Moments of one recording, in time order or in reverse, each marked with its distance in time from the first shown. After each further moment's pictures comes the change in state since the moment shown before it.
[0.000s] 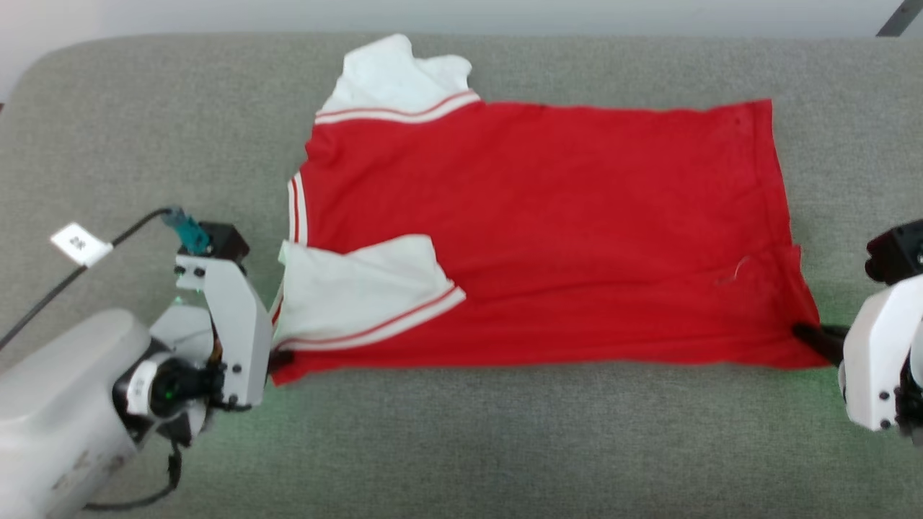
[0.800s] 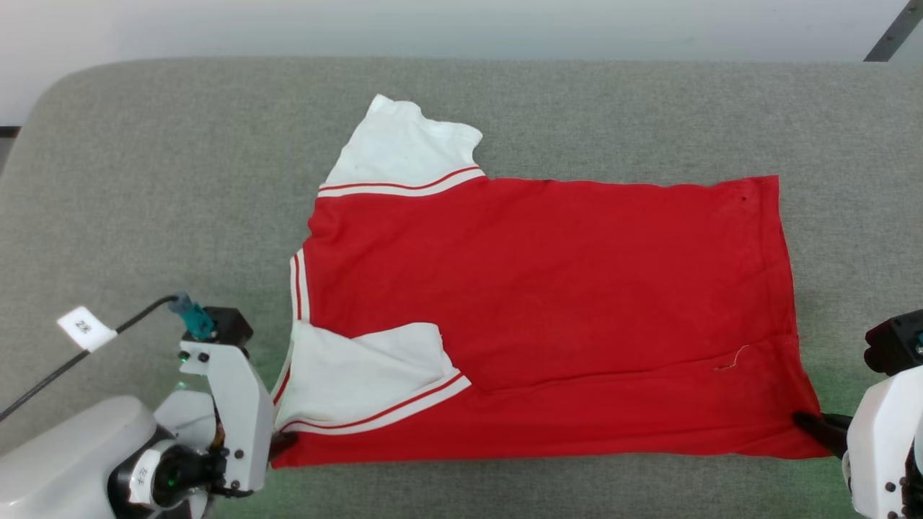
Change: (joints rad) left arm 0.172 0.111 -0.024 -0.231 -0.033 0.117 -0.055; right arm 0.271 0.018 -0.103 -0.179 0.008 0.000 0.078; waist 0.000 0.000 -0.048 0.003
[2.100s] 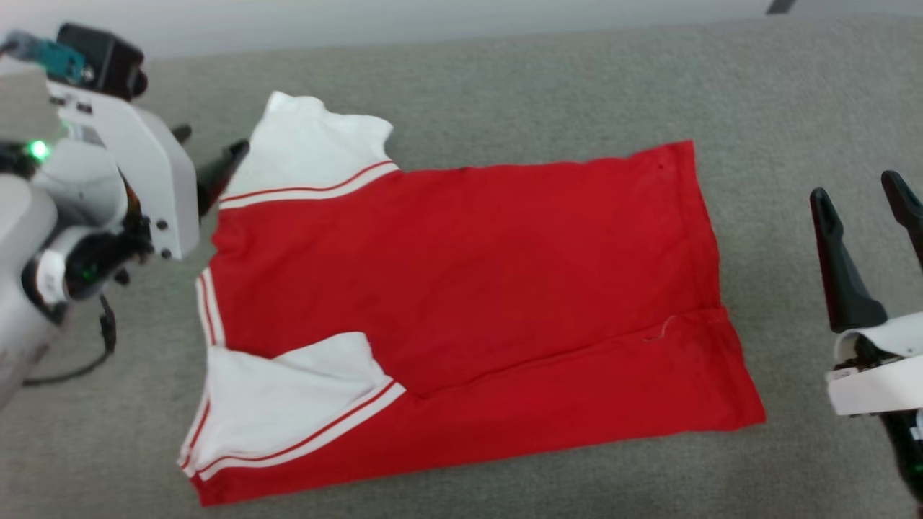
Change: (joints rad) left arm -0.363 -0.051 0.150 0.201 0.229 -0.169 -0.200; right arm -0.103 0.220 -0.087 -0.122 -0.329 0.000 -0.871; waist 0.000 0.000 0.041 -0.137
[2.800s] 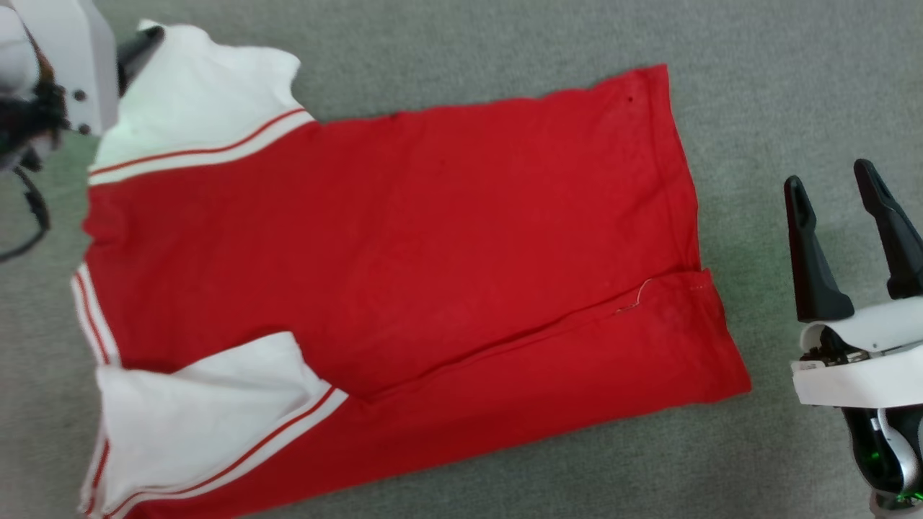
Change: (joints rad) left arm -0.279 -0.113 -0.025 0.405 0.098 -0.172 0.066; right arm -0.044 0.059 0.052 0.095 -0.026 0.000 -0.198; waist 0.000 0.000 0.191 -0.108
